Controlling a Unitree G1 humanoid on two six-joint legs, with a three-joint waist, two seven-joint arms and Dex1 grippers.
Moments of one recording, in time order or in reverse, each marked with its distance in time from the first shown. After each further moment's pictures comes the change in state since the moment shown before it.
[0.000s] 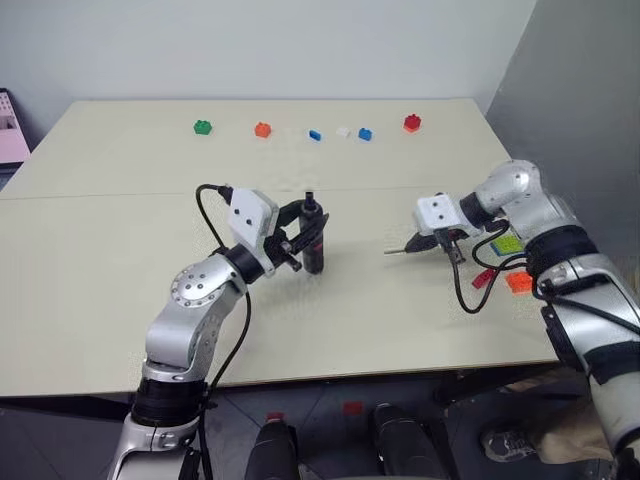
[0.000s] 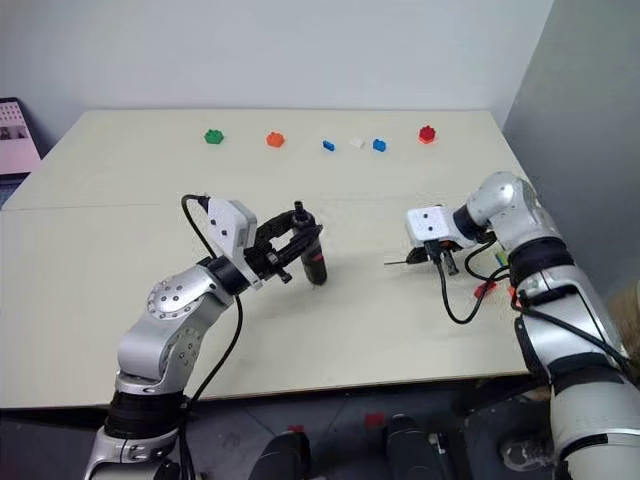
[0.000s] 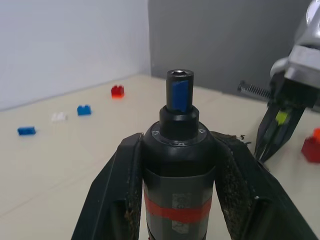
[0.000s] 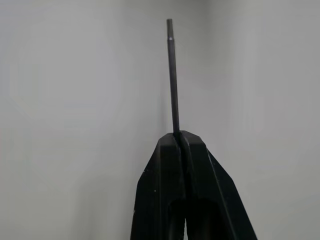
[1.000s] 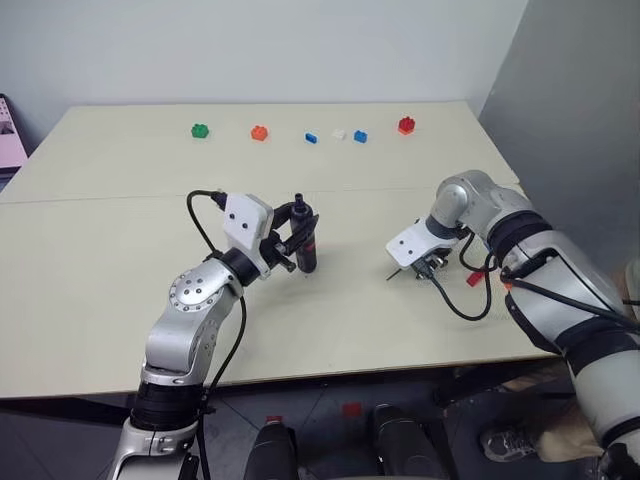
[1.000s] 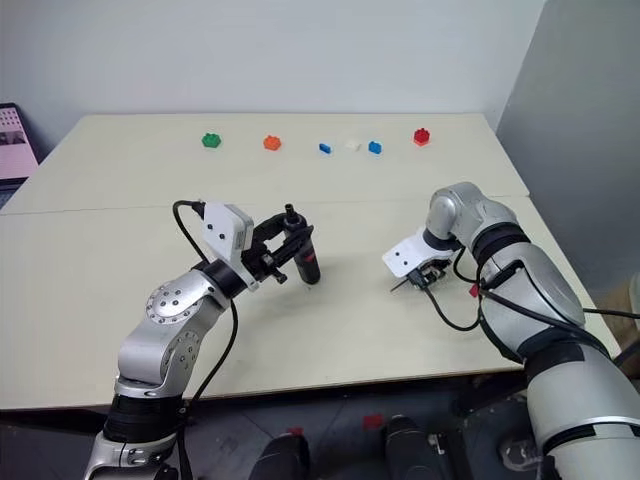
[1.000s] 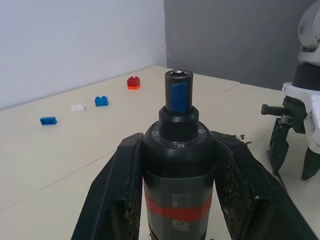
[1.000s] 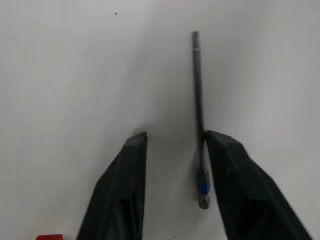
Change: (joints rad) left arm 0.074 0.036 0.025 0.018 0.083 -0.029 0.069; right arm -0.353 0.215 0.456 0.603 -0.433 -0.390 -0.154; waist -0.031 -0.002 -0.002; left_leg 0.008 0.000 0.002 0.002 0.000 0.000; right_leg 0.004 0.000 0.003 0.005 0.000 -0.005
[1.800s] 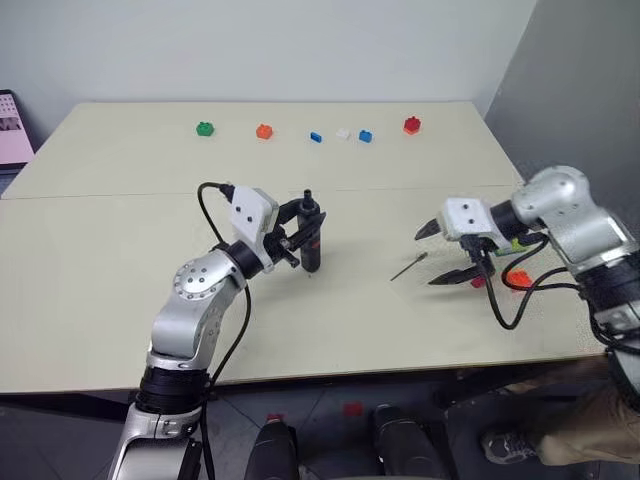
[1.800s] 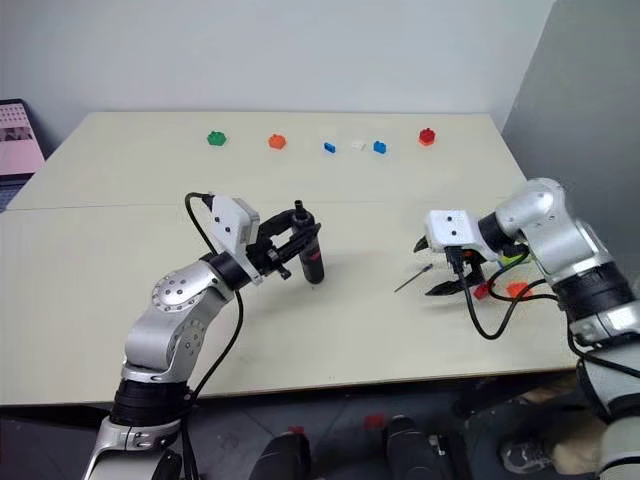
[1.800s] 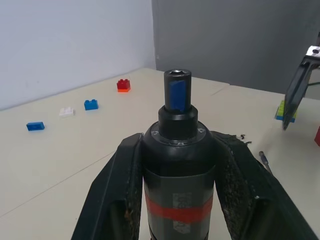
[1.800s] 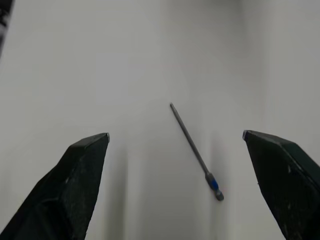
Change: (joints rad) left arm -0.055 0.000 -0.003 0.075 -0.013 -0.029 -0.072; right arm 0.313 -0.345 -0.189 -0.740 0.512 0.470 0.159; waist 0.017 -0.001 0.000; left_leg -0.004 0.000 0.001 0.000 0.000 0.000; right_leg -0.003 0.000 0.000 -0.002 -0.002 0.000
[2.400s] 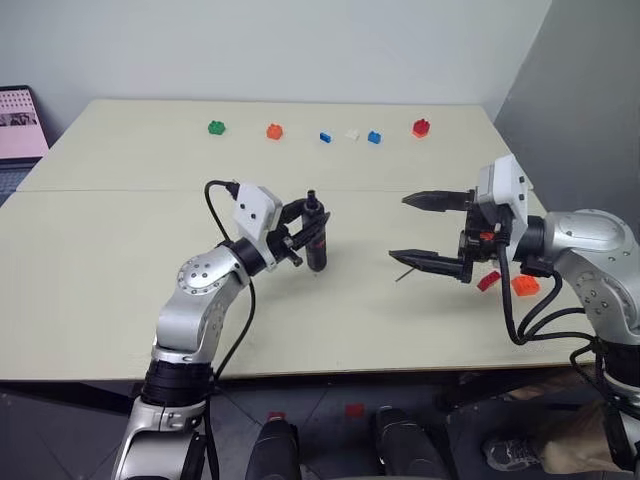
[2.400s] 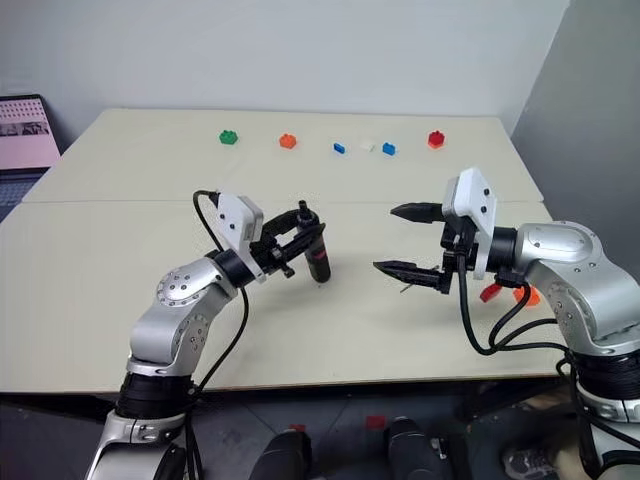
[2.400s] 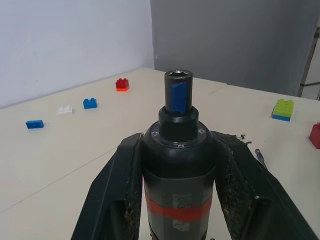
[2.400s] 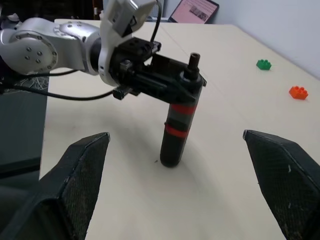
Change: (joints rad) left arm -0.032 -0.004 -0.003 0.040 0.001 0.009 -0.053; right arm 0.462 -0.015 -0.507 -0.864 0.602 0.703 -0.505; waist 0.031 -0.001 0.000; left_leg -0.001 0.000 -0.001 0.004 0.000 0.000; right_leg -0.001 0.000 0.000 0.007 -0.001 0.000
